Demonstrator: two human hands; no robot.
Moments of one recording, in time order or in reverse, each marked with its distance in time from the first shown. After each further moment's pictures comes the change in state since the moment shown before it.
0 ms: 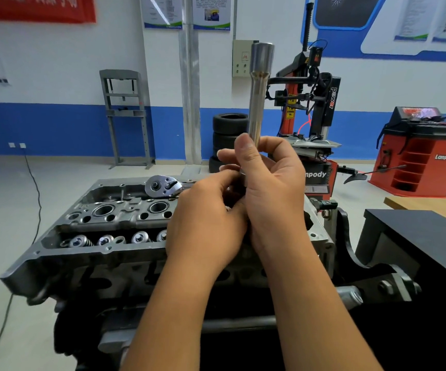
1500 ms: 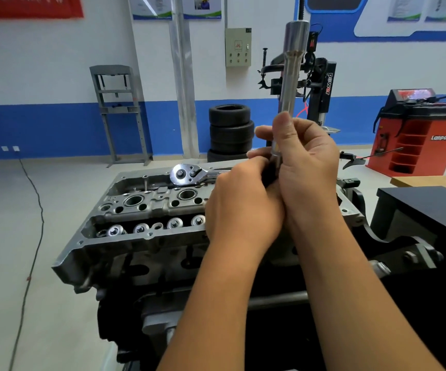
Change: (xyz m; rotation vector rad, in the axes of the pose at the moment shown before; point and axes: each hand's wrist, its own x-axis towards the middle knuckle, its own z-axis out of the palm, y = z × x) left_hand 0.000 -0.006 -0.003 0.103 0.002 0.074; right_hand -0.008 -0.007 0.016 -0.002 0.150 -0.025
